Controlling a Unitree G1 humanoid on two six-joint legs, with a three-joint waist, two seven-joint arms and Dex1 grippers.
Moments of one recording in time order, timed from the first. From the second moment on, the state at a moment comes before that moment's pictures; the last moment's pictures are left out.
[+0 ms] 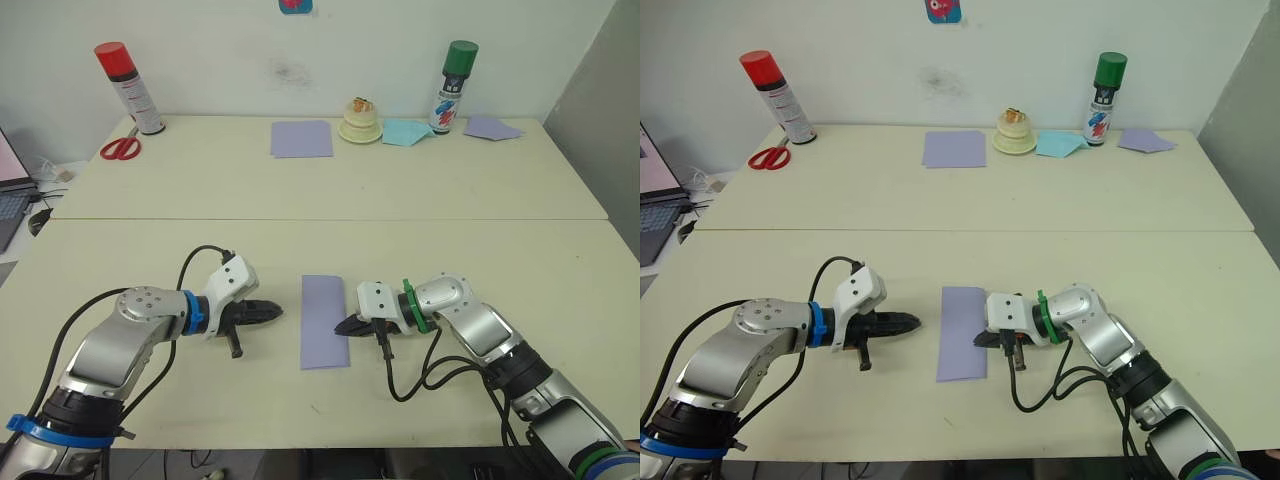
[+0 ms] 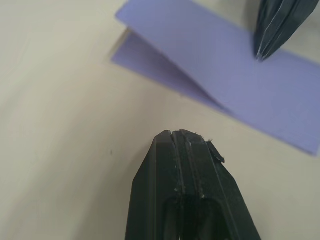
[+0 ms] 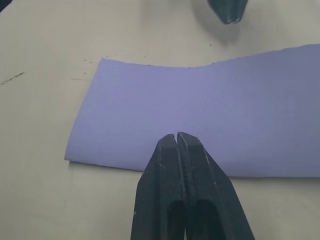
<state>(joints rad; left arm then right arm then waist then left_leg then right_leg) -0.27 0.79 -0.07 -0.23 -0.37 0.64 -1.03 -0.55 -0.43 0.49 0.09 0.00 0.16 1.20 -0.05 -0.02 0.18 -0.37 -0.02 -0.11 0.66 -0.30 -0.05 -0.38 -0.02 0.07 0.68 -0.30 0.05</state>
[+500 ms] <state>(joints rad) -0.34 0.65 -0.24 -0.13 -0.25 0.52 -0.99 -0.55 -0.43 0.50 0.10 -0.01 0.14 1.20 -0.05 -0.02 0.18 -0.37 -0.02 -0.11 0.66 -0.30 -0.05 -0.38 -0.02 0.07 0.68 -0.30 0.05</state>
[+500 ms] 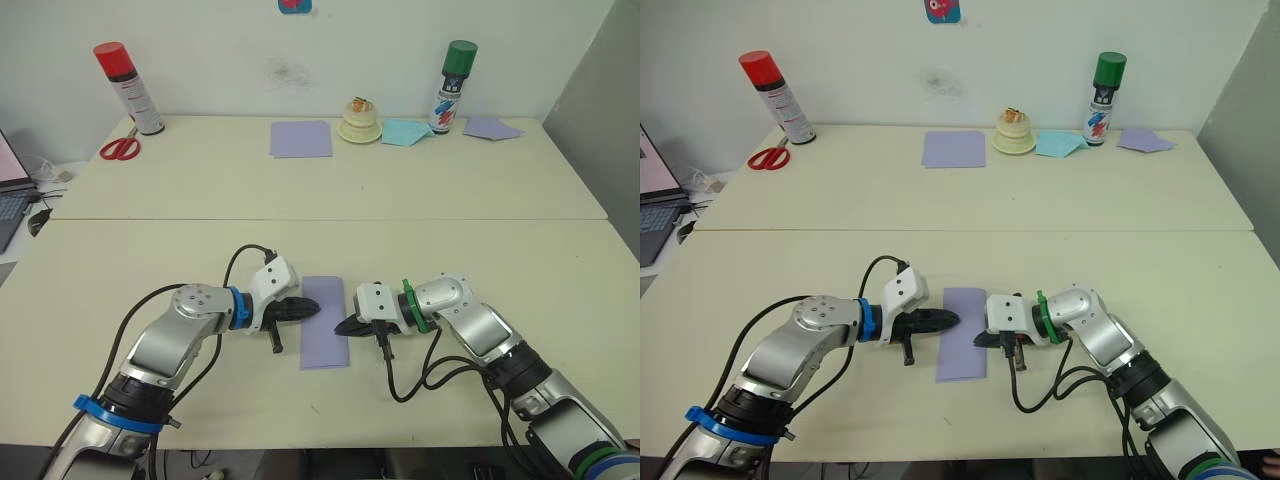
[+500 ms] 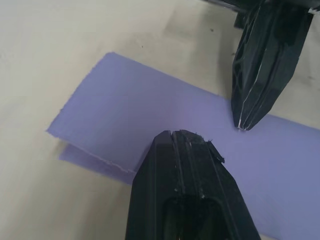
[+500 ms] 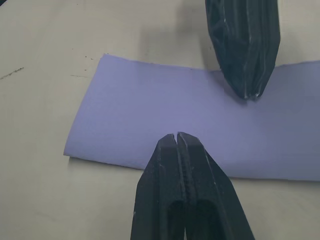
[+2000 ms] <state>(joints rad) -0.27 0.66 -0.23 -0.12 -0.25 0.46 -0.99 -0.57 -0.37 0.43 0.25 0.00 0.05 1.12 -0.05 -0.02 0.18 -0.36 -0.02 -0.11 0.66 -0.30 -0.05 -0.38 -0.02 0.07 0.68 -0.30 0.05</state>
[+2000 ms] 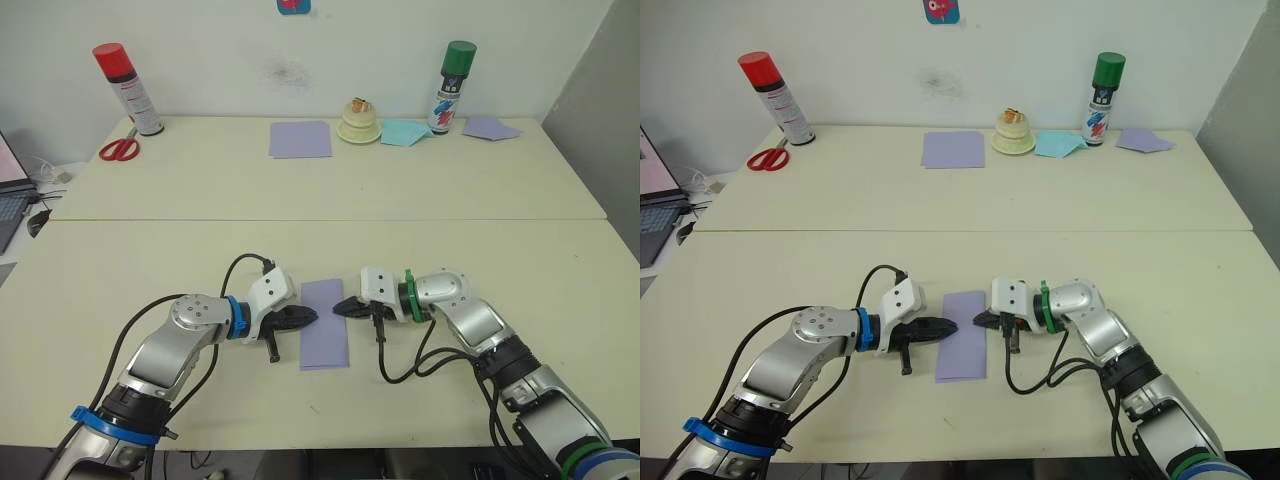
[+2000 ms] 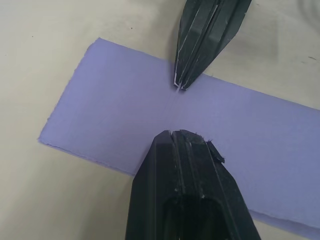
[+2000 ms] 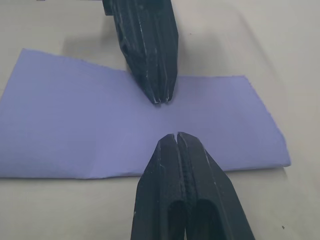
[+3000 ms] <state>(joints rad) -0.26 0.66 -0.23 -0.11 -0.24 0.45 -0.99 -0.40 -0.44 0.47 0.04 0.01 0.04 1.16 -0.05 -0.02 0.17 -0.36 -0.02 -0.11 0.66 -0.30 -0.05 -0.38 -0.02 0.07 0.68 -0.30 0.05</state>
